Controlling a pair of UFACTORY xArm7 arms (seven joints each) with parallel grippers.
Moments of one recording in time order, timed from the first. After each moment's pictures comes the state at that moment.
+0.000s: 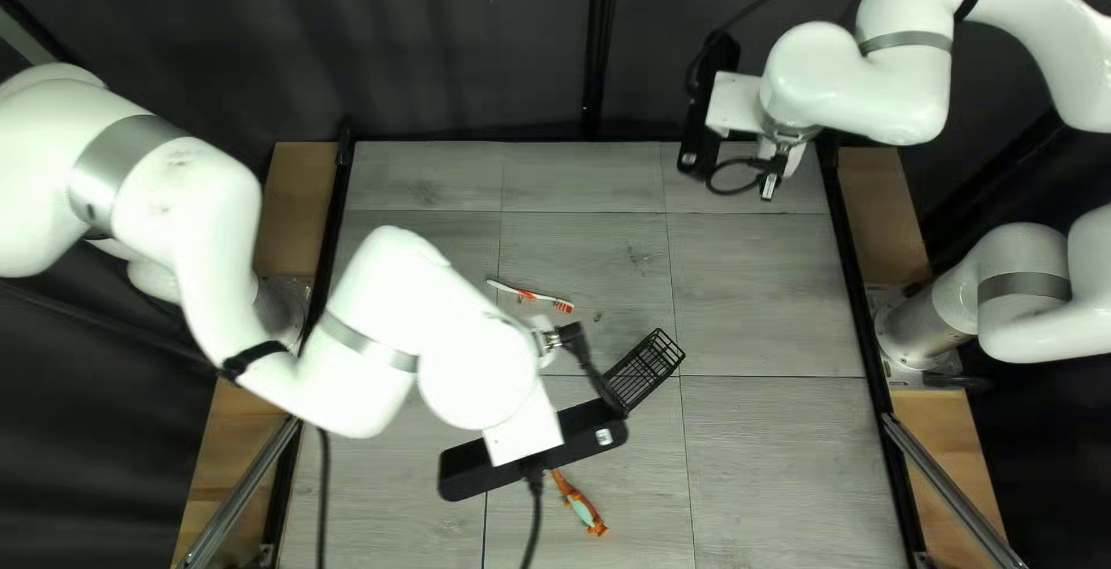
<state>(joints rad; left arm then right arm) -0.21 0.14 -0.16 1.58 0.37 1.58 0.80 -0.33 -0.46 -0.03 0.90 -0.37 1.41 0.15</state>
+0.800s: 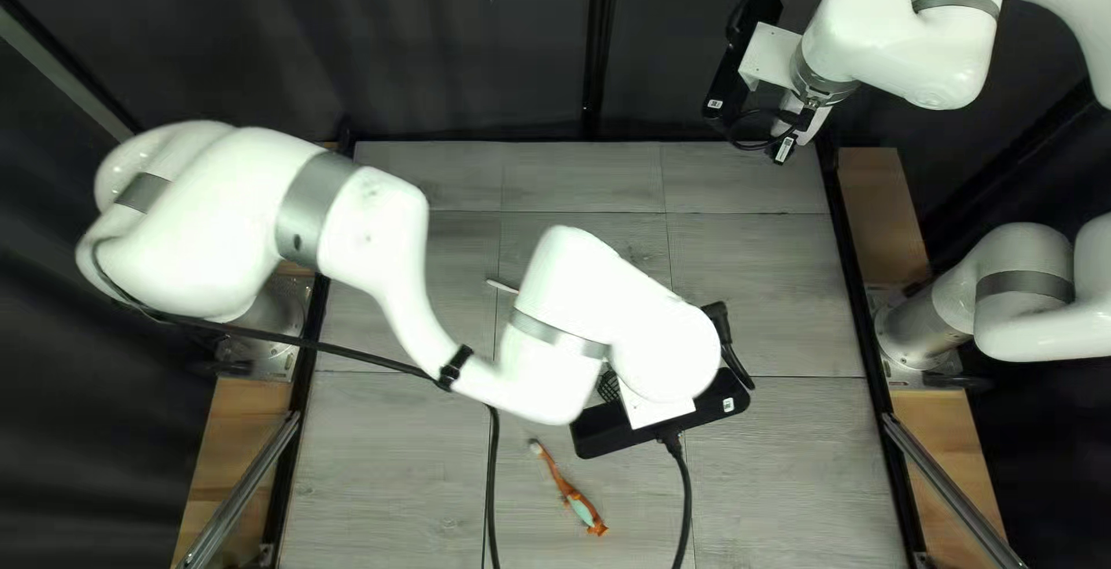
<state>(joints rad) -0.23 0.51 -0.09 1.95 0.50 1.70 0.85 -0.33 -0.46 -0.03 0.90 -0.37 1.40 0.15</state>
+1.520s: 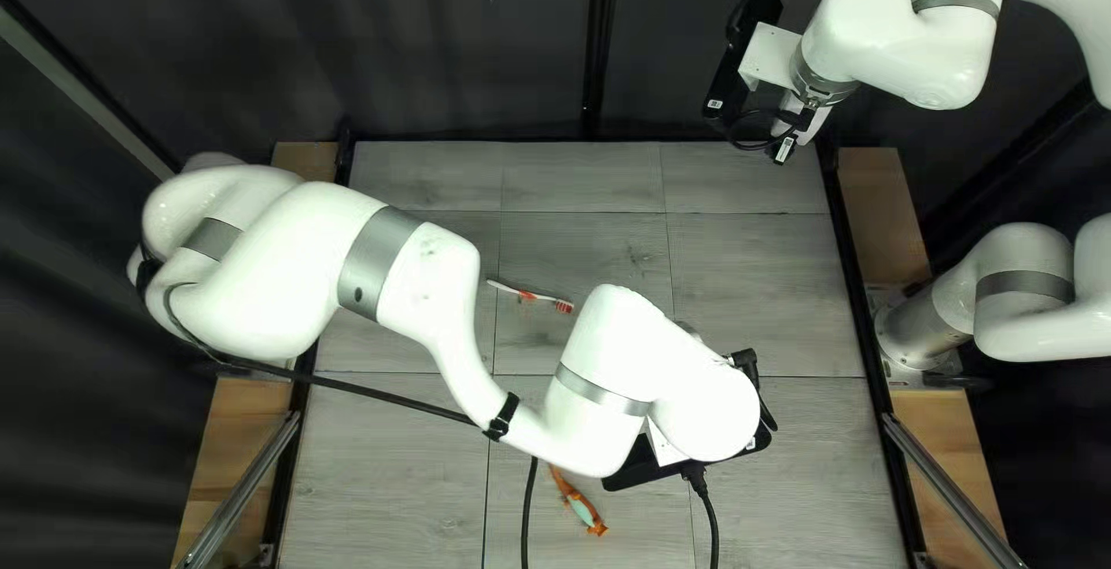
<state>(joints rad) -0.22 0.63 -0.11 2.07 0.47 1.69 0.90 -0.33 -0.46 -0.03 0.90 -0.37 1.40 0.15</state>
